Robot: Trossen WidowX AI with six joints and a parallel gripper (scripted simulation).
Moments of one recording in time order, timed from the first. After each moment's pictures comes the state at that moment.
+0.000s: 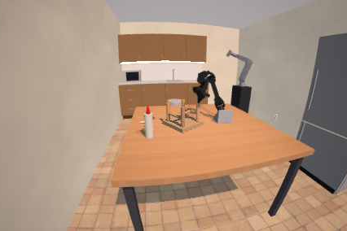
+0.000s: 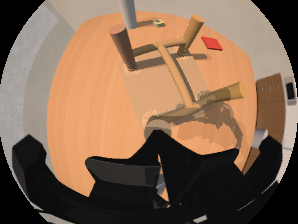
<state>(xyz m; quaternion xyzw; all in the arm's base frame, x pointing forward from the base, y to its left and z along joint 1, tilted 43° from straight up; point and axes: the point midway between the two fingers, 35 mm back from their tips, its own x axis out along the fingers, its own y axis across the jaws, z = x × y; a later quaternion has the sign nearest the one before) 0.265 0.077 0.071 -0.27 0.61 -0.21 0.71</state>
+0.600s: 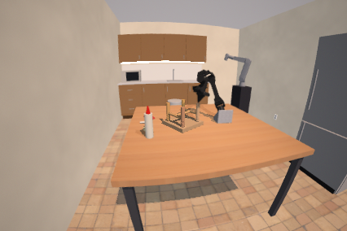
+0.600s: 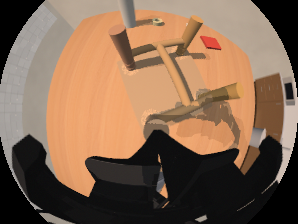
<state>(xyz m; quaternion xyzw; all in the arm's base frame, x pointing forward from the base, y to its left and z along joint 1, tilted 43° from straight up) 0.267 0.081 0.076 -0.28 0.62 -0.21 0.70</state>
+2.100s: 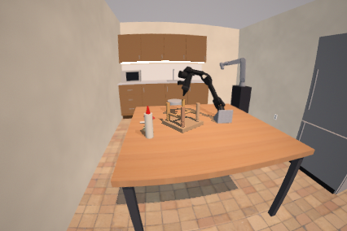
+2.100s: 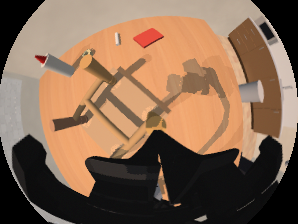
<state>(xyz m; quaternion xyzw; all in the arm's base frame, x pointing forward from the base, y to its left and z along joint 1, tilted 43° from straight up) 0.350 -0.024 0.193 -0.15 0.54 -0.40 0.72</state>
